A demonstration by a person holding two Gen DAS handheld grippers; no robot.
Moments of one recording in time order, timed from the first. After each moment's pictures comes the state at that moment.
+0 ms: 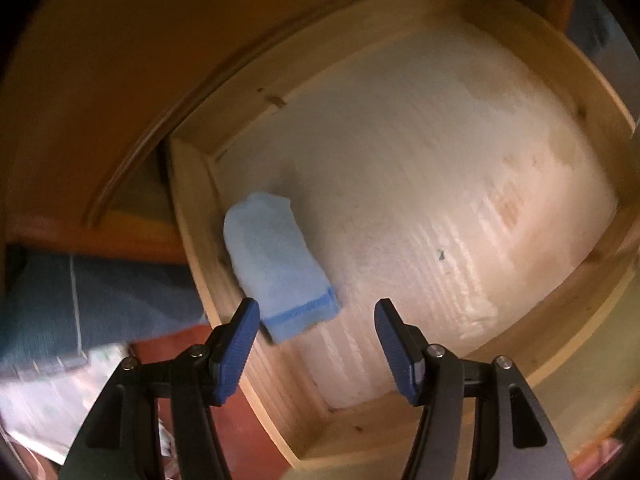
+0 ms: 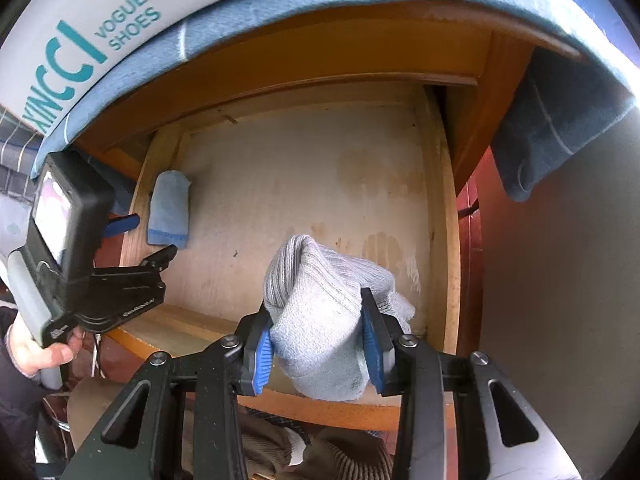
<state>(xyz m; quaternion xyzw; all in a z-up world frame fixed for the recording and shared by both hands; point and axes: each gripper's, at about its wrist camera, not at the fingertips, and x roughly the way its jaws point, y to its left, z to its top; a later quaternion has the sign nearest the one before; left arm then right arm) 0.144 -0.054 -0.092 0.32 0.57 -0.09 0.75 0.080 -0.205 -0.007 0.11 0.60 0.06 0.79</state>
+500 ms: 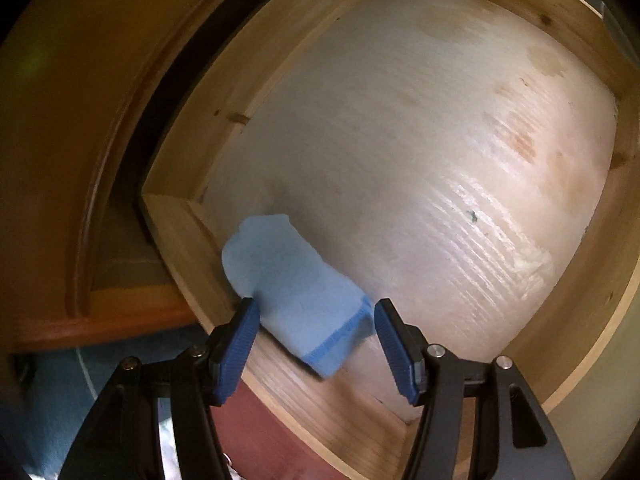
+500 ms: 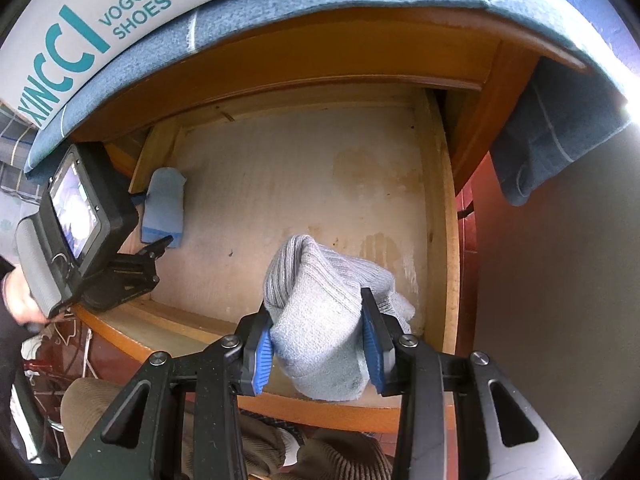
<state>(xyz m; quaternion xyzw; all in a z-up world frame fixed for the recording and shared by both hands) 0.154 -0.049 -0.119 0.45 0.52 -0.18 0.71 0.084 -0.194 -0.009 0.09 0.60 0.05 0.79</state>
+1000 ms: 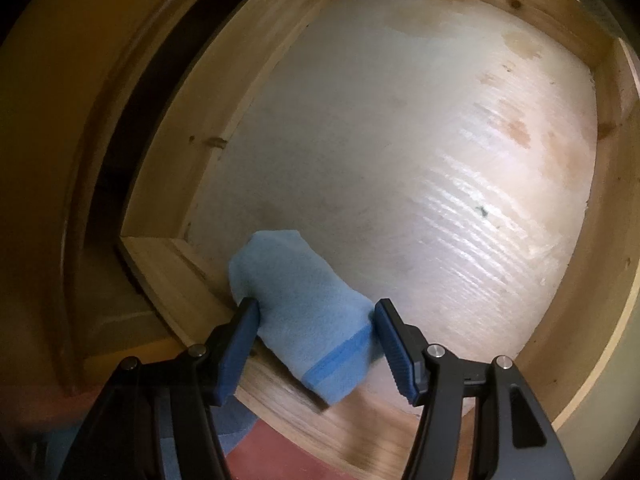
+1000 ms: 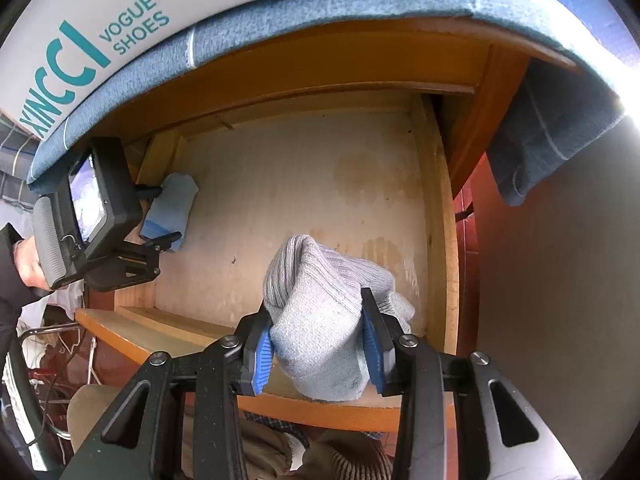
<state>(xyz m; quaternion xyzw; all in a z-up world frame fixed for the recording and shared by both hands) 0.196 -0.036 -0.123 0.47 0.50 -0.25 0.68 0.076 -0.201 -0.004 0.11 0.59 0.05 0.80</state>
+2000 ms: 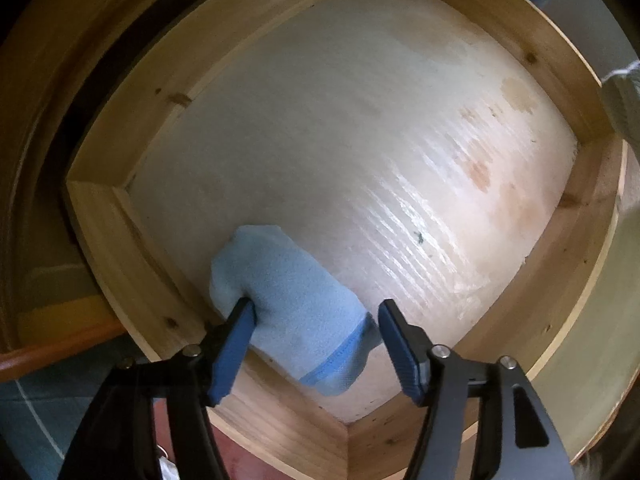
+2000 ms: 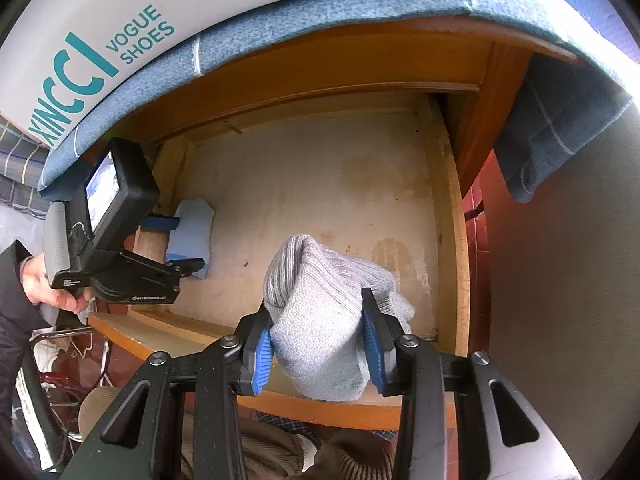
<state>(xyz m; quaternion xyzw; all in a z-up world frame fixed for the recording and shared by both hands) 0.219 -0.040 -0.128 0.34 0.62 -0.24 0.67 0.077 -0.207 0.001 0.13 0.59 0.06 0.80</state>
